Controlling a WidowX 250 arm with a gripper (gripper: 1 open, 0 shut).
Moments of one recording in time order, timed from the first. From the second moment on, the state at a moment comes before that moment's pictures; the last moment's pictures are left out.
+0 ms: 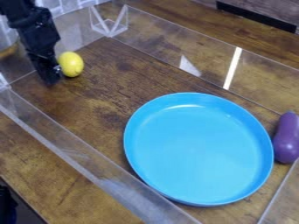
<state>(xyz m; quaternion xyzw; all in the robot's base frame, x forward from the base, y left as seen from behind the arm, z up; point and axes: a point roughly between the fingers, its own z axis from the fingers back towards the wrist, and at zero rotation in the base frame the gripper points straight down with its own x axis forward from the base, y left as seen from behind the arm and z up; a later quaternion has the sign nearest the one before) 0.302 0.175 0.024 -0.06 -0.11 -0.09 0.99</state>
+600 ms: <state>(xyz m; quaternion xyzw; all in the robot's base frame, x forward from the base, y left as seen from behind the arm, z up) 0.294 0.190 0.040 -0.09 -0.11 -0.02 0.99</state>
